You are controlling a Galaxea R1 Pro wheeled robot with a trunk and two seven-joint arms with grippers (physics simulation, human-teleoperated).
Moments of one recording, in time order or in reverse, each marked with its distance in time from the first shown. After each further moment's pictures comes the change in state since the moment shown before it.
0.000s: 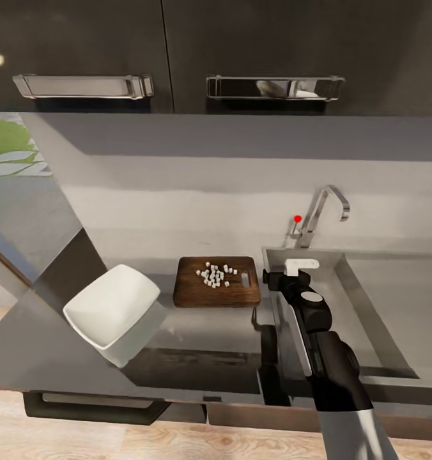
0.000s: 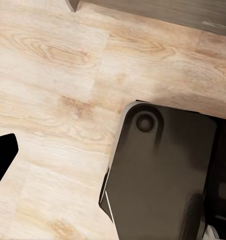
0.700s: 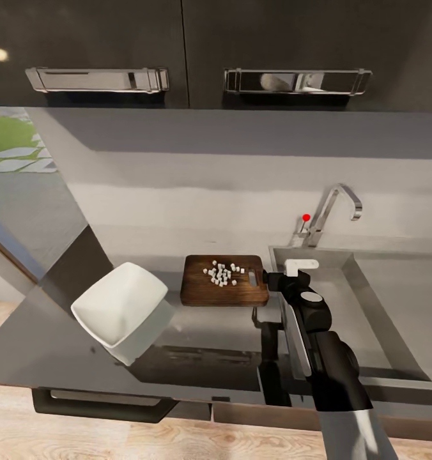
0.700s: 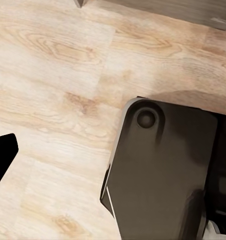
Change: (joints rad) left arm 0.000 0.000 0.000 0.001 0.000 0.000 0.000; right arm 0.000 0.000 0.000 0.004 0.000 0.000 0.000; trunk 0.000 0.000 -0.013
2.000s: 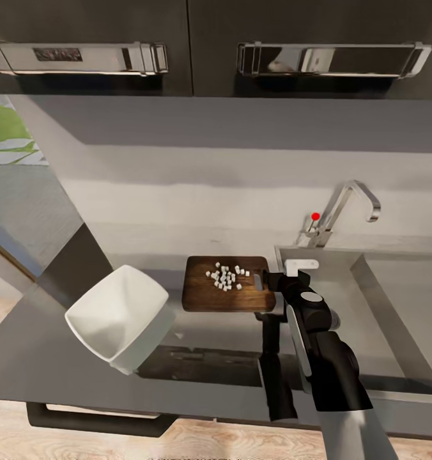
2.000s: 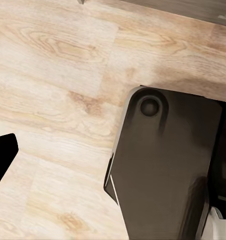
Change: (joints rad) left arm -0.001 0.000 0.000 0.003 0.000 0.002 0.000; right arm 0.000 0.000 0.000 0.001 0.000 0.000 0.000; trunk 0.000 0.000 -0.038
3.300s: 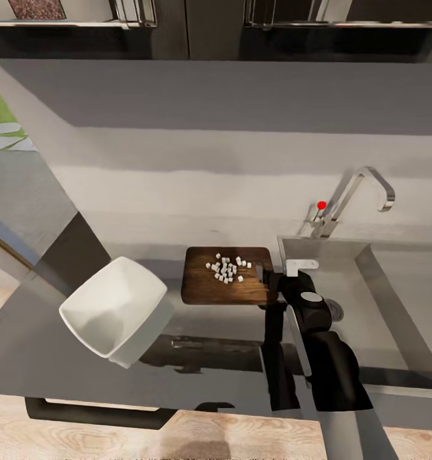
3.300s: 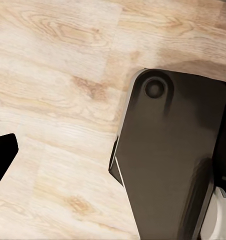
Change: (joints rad) left arm 0.000 0.000 0.000 0.001 0.000 0.000 0.000; right arm 0.000 -0.001 0.000 0.001 0.000 0.000 0.000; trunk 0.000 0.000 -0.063
